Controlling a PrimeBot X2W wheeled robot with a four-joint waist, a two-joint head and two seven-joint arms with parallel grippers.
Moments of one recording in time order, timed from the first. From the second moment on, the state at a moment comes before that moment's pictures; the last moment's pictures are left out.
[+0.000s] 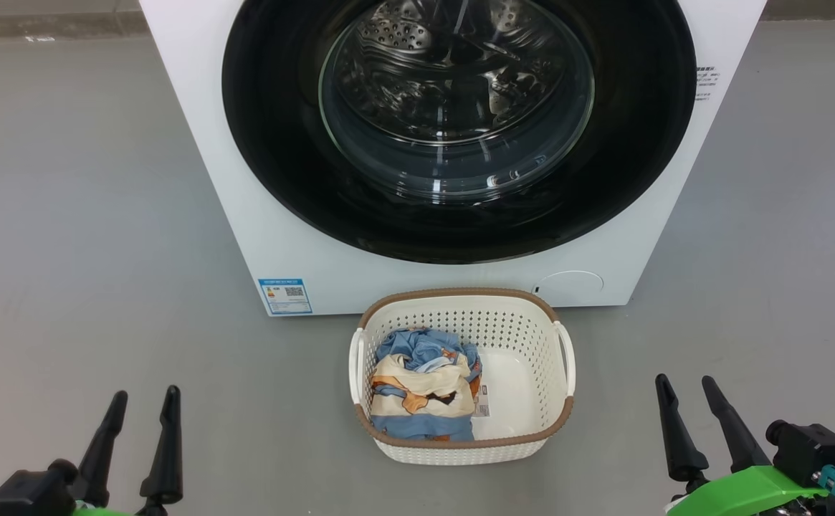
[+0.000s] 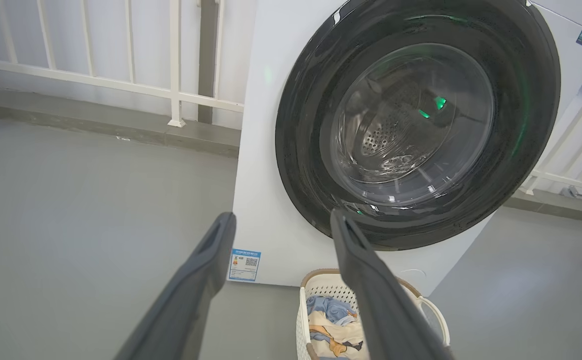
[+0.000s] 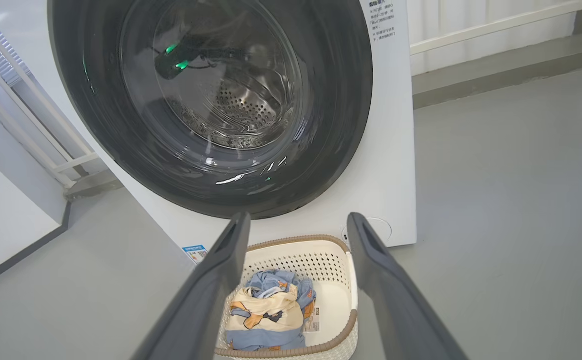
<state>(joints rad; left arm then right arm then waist) 0.00 0.17 -0.08 0.15 -0.47 -0.13 -0.21 -0.03 -0.05 -0.06 0.24 0.37 0.13 -0.21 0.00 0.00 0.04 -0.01</state>
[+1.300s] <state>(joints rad) 0.00 0.21 -0.10 0.13 -0.27 -0.13 -0.25 -0.02 -0.05 -0.08 0.20 0.21 0.13 -0.25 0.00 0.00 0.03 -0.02</state>
